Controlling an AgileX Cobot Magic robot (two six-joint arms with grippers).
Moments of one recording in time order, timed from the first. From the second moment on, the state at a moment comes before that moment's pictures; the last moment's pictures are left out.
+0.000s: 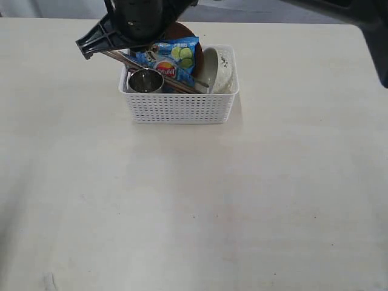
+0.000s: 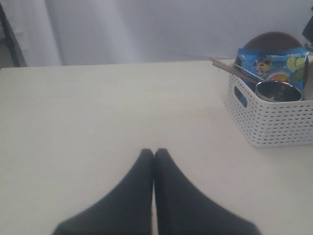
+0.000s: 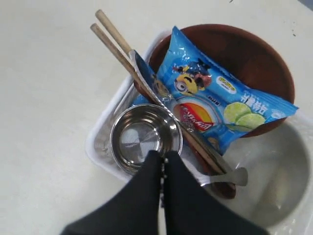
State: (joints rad) left arm -0.13 0.00 0.00 0.02 0.33 -0.02; right arm 0.91 2.07 -1.90 -0.41 1.02 0.44
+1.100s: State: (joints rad) left arm -0.13 0.00 0.00 0.02 0.33 -0.02; right arm 1.12 1.78 -1.90 -0.44 1.09 0.30
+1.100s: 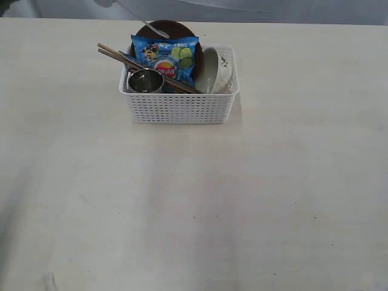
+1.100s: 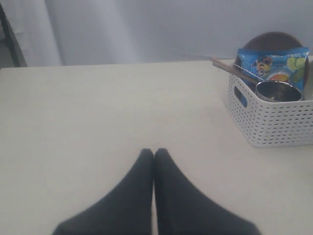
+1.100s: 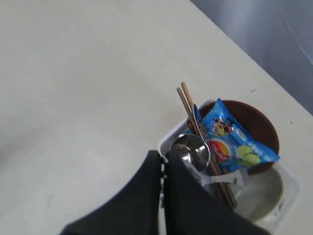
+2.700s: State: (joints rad) left arm -0.13 0.00 0.00 0.02 0.33 -0.02; right arm 1.22 2.08 -1.49 -0.54 0.94 0.51
